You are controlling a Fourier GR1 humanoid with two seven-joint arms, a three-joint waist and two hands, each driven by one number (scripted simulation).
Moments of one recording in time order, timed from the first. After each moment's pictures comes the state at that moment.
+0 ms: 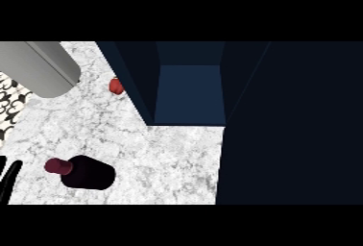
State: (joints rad) left arm 0.51 0.07 0.05 -2.39 0.34 -0.09 0.12; right arm 0.05 -0.13 0.10 -2.46 -0.11 0.09 0.42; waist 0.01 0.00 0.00
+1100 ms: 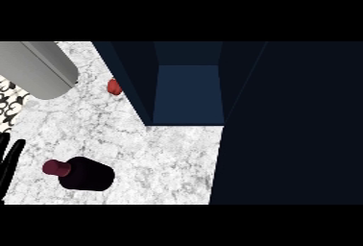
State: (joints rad) left arm 0.33 0.09 0.06 -2.39 0.31 0.08 0.33; right arm -0.30 -0.16 0.11 -2.49 -0.07 -0.08 0.81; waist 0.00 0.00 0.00
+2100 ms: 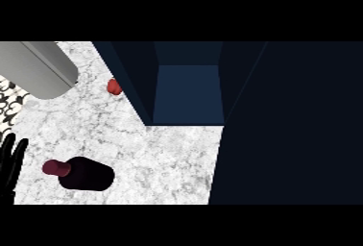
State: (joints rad) left arm 0.34 0.04 0.12 -2.23 0.25 0.02 0.16; right arm -0.56 -0.23 0.02 -2.49 -0.07 -0.13 1.02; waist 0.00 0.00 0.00
